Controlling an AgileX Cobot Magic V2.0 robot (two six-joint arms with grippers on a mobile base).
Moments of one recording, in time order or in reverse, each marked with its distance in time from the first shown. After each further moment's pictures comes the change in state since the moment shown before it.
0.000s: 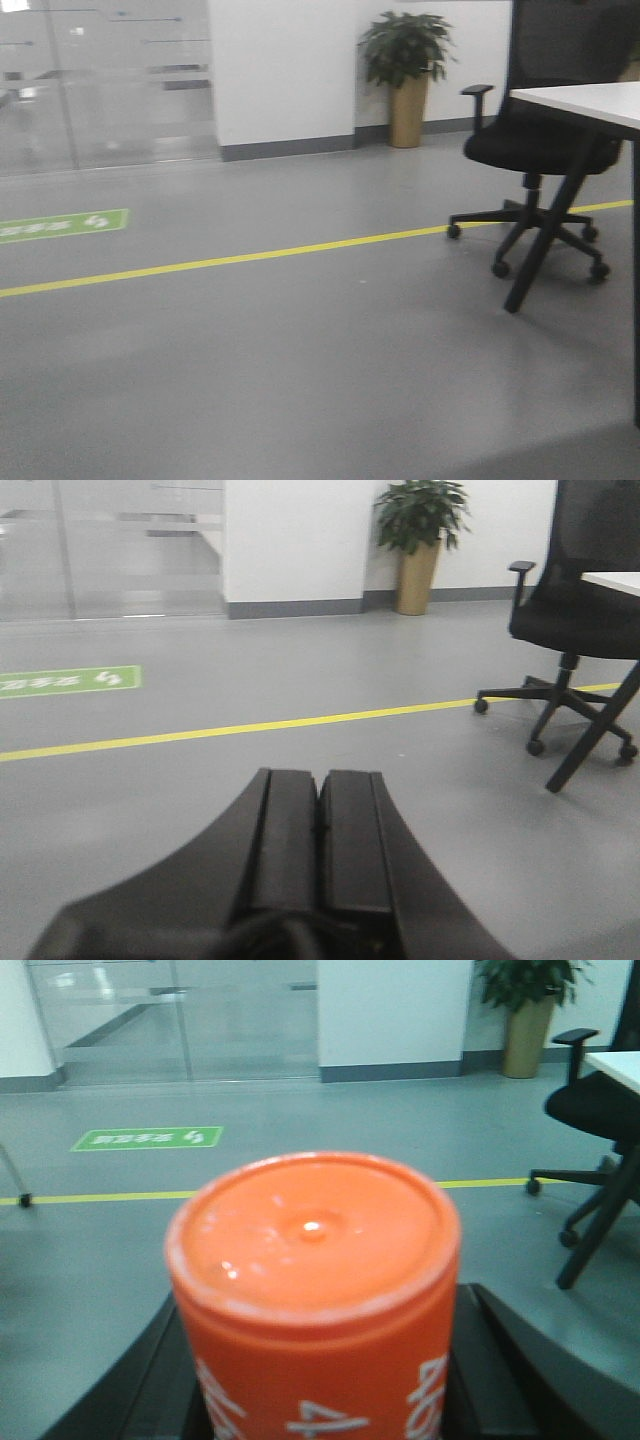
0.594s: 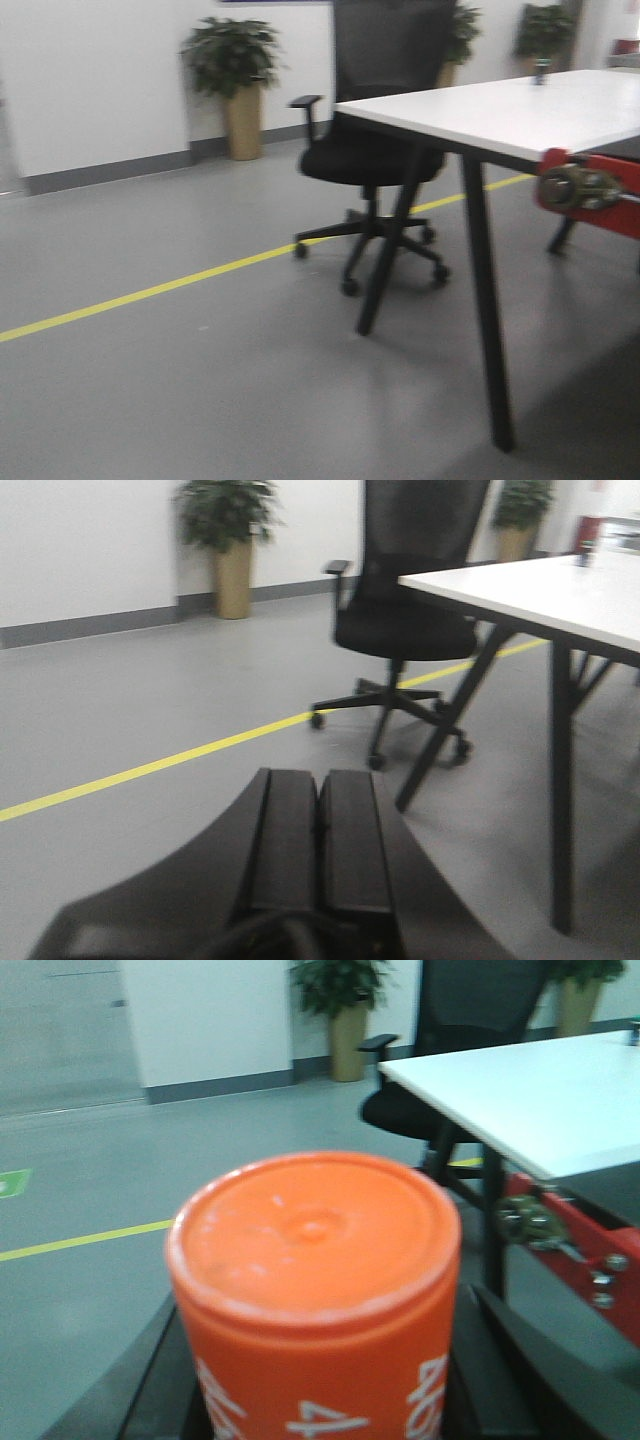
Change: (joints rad) left arm -0.012 0.000 0.000 0.000 0.000 0.000; right arm 0.000 0.000 0.000 0.000 0.000 0.000
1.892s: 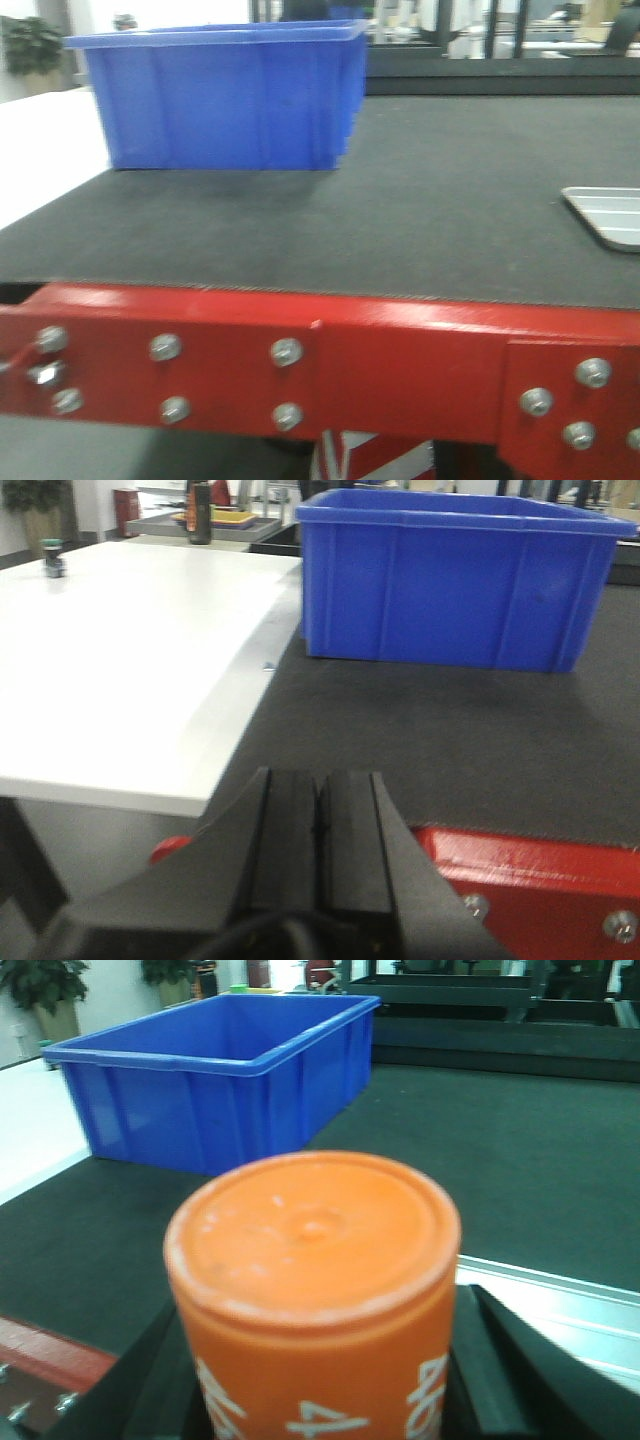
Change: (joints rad) left arm 0.039 0.000 0.000 0.000 0.000 0.000; right arm 0.000 0.000 0.000 0.000 0.000 0.000
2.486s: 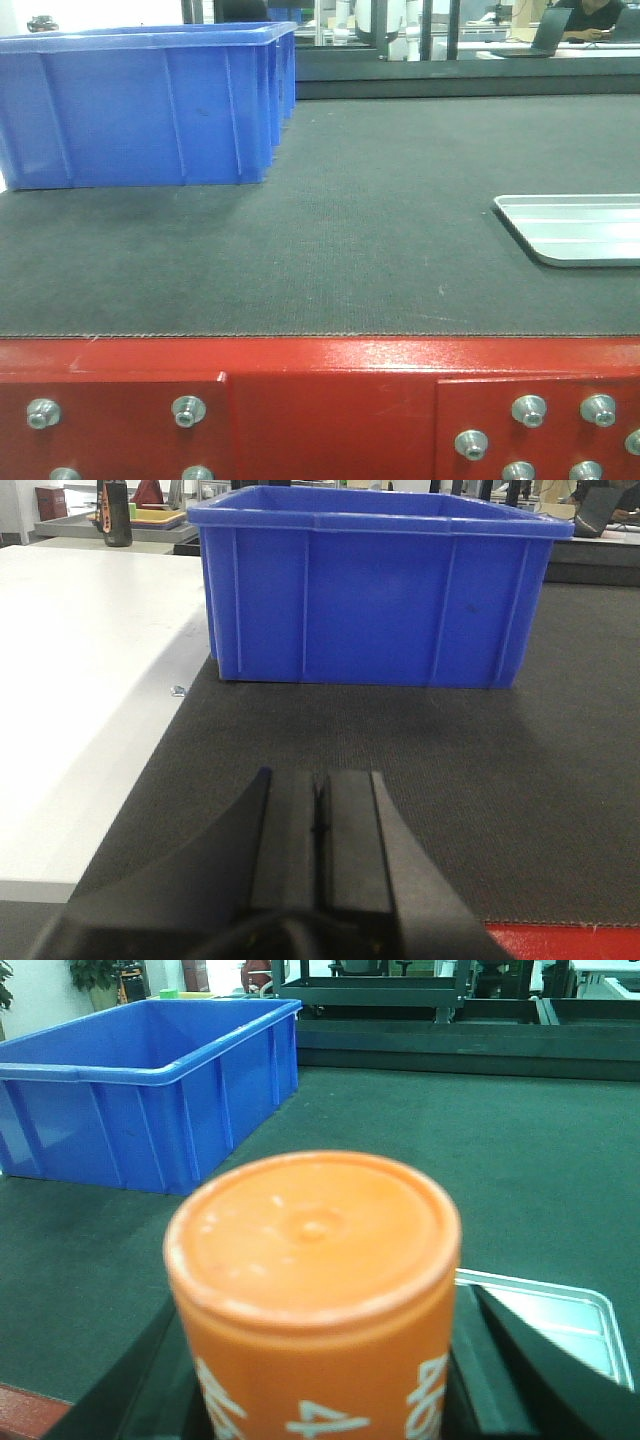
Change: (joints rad) left arm 0.004 0.000 0.000 0.000 0.000 0.000; right arm 0.000 0.000 0.000 0.000 0.000 0.000
